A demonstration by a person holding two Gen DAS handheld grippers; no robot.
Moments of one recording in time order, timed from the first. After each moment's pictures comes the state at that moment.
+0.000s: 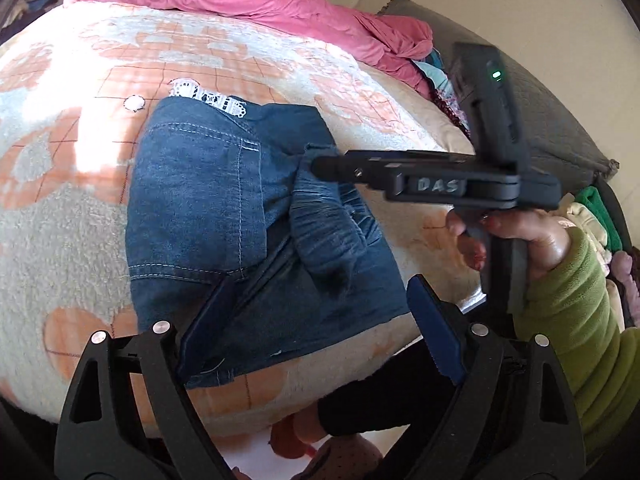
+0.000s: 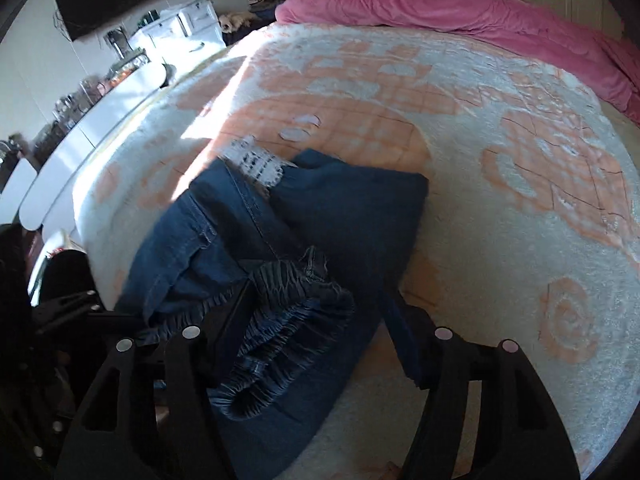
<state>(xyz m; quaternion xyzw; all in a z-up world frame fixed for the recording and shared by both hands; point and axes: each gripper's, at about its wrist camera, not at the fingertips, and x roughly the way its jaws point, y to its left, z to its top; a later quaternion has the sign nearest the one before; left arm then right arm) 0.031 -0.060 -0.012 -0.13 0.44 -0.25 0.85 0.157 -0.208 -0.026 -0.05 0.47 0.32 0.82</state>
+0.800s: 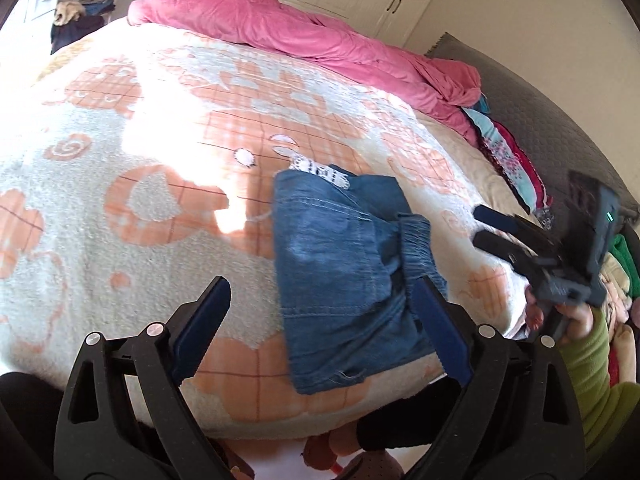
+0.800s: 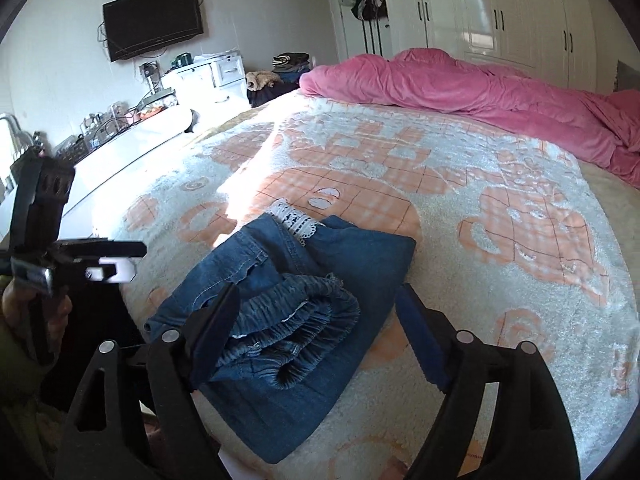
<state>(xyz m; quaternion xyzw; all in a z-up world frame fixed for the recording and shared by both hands) 0.026 0.020 0.030 -0.16 0.40 -0.13 0.89 0.091 -0.234 0.035 -0.06 0.33 0.35 0.87</state>
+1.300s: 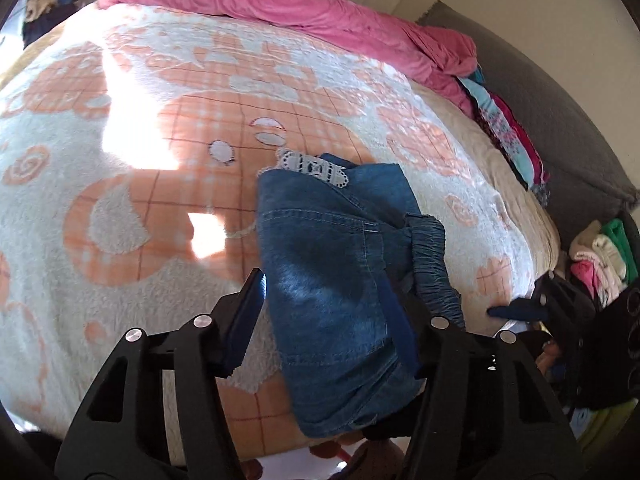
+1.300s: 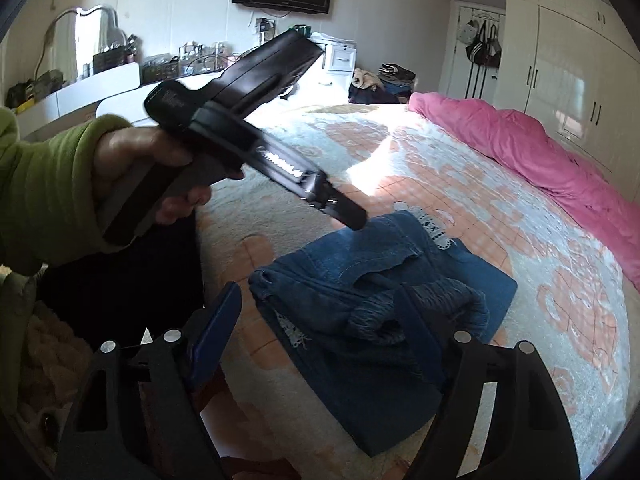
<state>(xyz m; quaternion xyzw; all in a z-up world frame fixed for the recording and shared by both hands) 0.079 0.012 0.023 -0.13 0.46 -0.17 0.86 -0.004 -0.162 0.024 -0.21 0.26 0.47 0.82</state>
